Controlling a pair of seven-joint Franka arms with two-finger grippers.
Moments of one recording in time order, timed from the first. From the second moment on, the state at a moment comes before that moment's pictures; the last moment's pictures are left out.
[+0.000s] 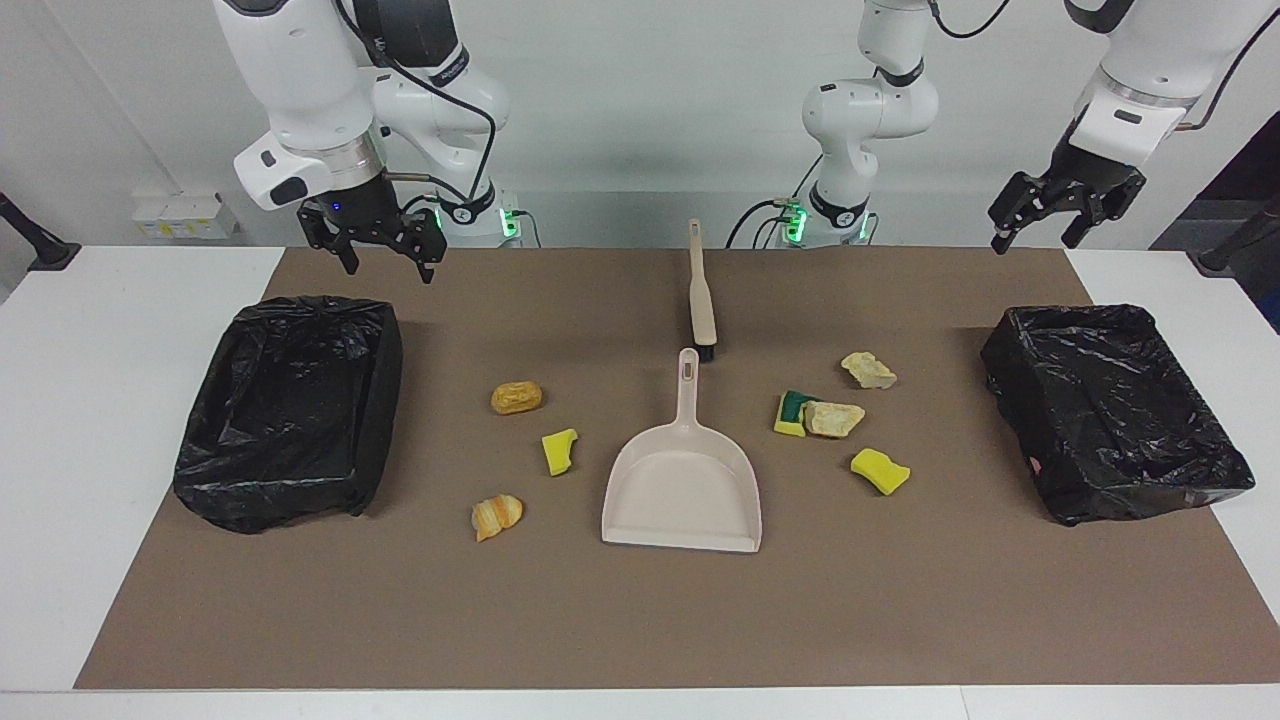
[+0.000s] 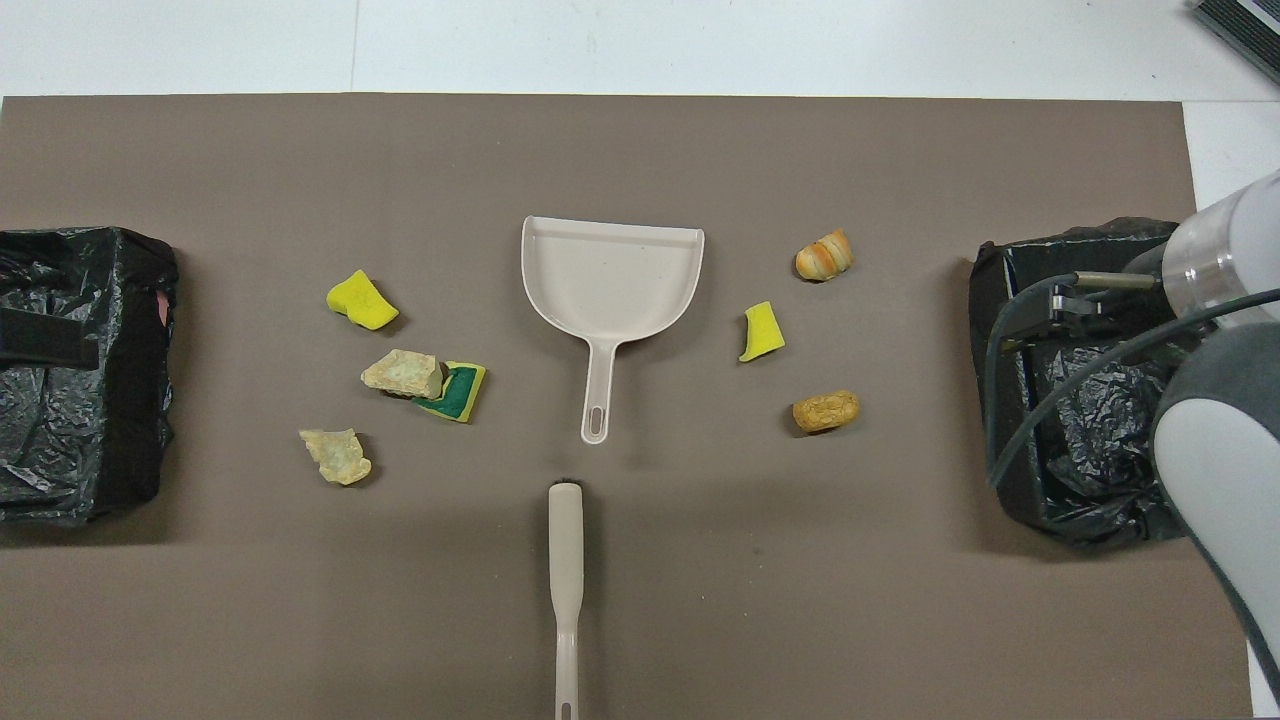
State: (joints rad) left arm 0.02 -0.12 -0.03 -1.64 -0.01 1.57 -0.06; right arm -0.04 0.01 0.16 -1.57 -0.03 1.54 0.26
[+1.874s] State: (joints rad) left arm 0.02 -0.12 -0.03 -1.64 -0.01 1.57 -0.06; right arm 0.08 0.06 0.18 -1.57 -0.03 1.61 0.38
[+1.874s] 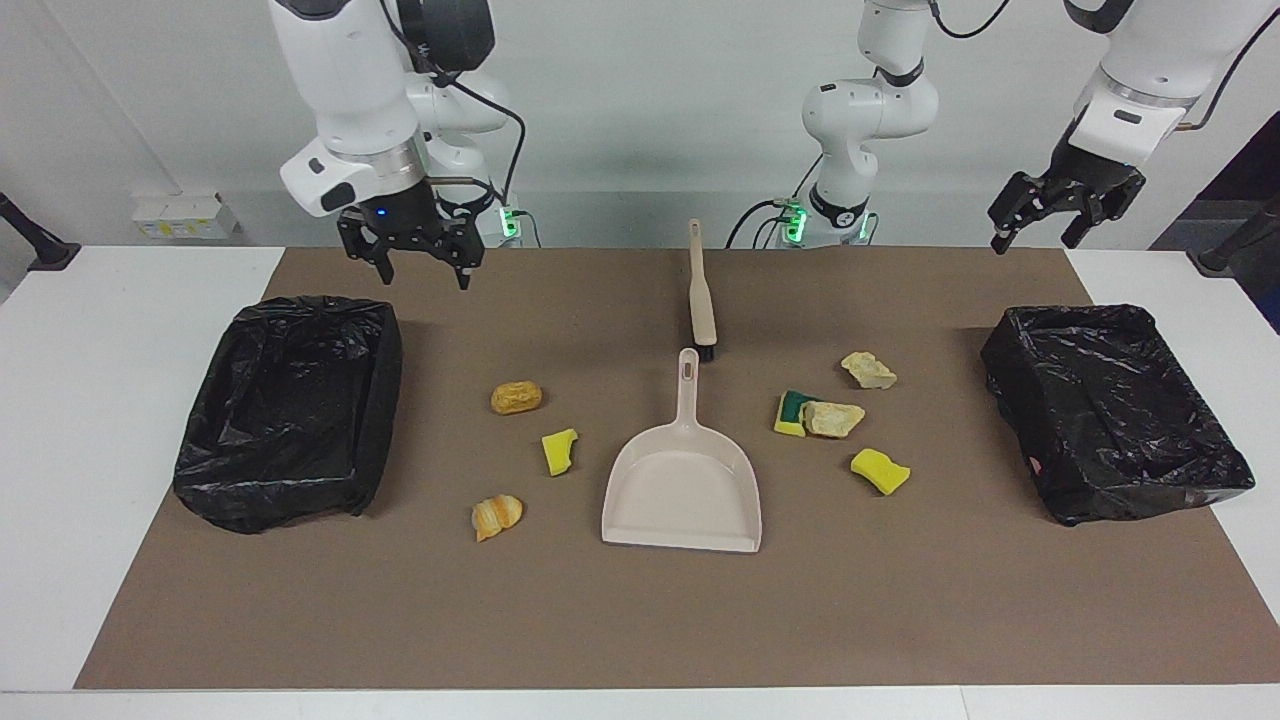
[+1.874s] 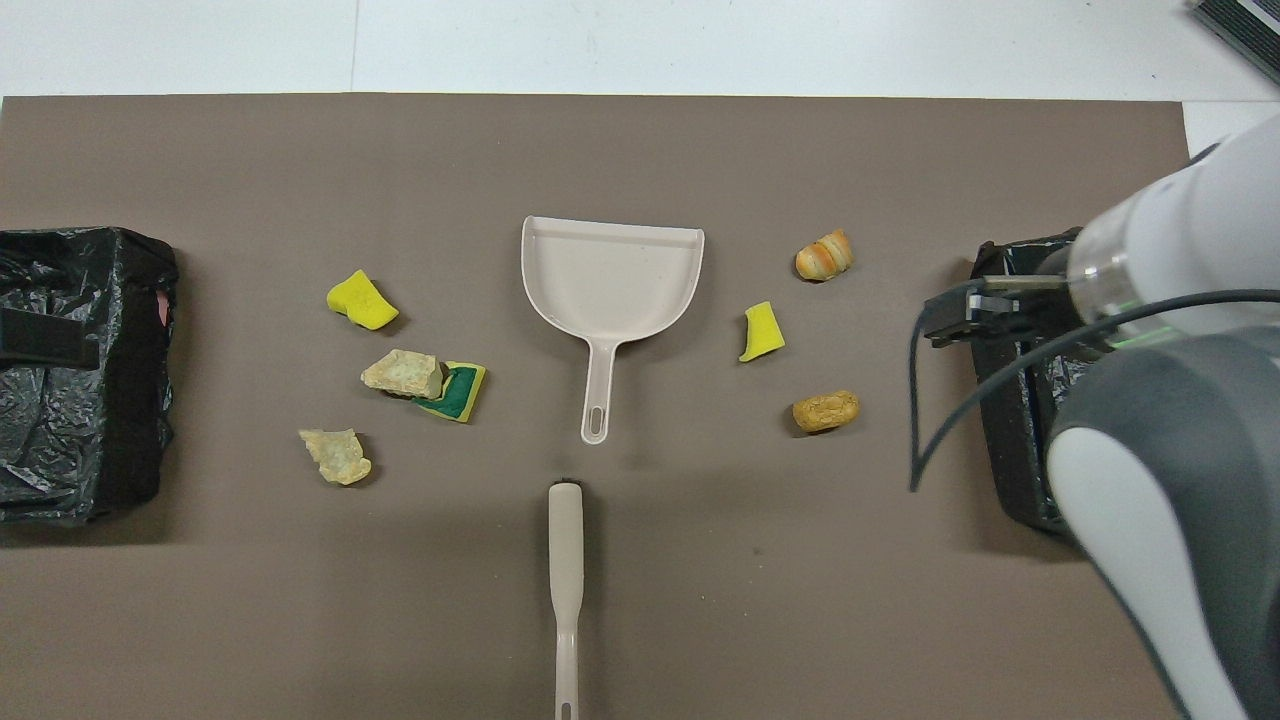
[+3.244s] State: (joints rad) left arm -0.04 -0.20 -0.05 -1.84 -0.01 1.56 -0.06; right arm 0.53 0.64 0.17 -1.35 -0.11 1.99 0.91
